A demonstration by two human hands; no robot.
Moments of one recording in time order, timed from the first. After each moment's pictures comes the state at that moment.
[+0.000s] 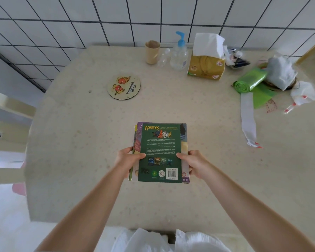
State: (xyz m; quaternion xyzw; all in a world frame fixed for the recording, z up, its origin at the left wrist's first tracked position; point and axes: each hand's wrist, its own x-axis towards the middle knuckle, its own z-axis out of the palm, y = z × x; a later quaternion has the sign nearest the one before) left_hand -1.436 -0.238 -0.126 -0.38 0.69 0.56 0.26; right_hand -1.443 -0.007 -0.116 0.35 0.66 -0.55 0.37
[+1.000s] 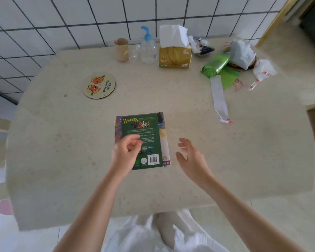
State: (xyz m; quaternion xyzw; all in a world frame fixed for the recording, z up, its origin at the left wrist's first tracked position) left_hand -1.390 -0.184 -0.063 -0.09 0.85 0.51 0.10; right_hand -1.345 0.026 -0.068 0.14 0.88 -0.44 0.12
